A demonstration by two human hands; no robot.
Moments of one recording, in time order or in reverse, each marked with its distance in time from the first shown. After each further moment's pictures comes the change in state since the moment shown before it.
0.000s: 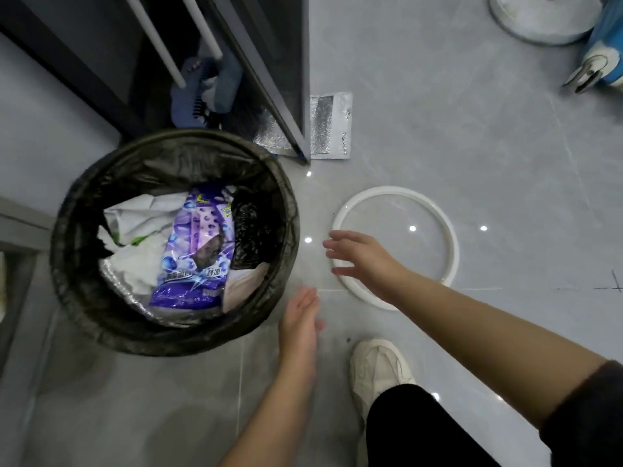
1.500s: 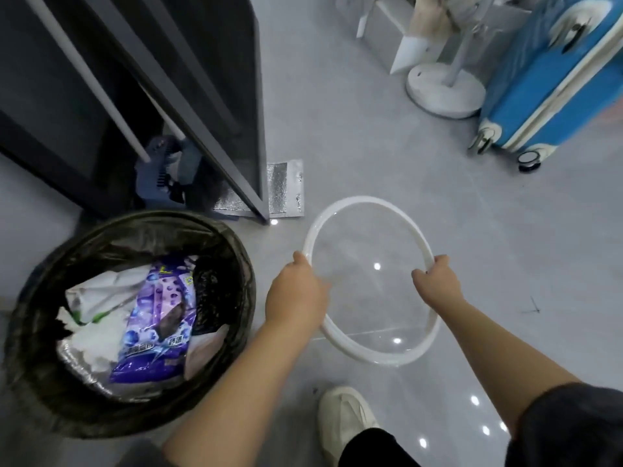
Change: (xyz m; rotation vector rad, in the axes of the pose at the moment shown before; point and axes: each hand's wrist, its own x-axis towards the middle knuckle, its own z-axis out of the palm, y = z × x) left_hand -0.026 0.122 0.109 1.395 -0.084 0.656; right_hand -0.023 -0.008 -0.176 -0.594 0.820 0.025
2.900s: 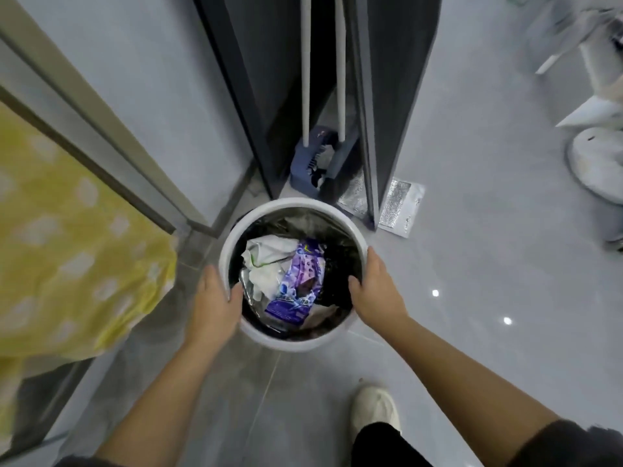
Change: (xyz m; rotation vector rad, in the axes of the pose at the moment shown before) left_hand -0.108 -0.222 -0.134 -0.302 0.312 -0.601; right_hand -0.193 -0.208 0.067 -0.260 -0.478 -0.704
